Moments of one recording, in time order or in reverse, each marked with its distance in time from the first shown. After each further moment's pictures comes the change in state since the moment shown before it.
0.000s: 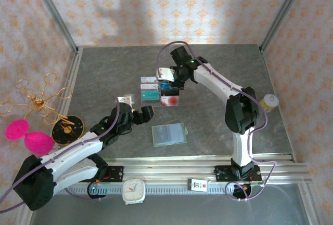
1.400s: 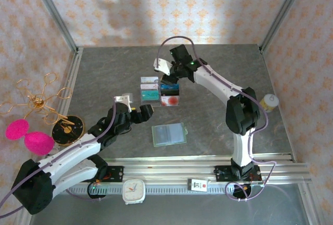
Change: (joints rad) left arm 0.025 -0.055 -0.022 0.048 0.053 -0.017; right arm 0.013 -0.030 -0.039 0.238 -0.076 0.297
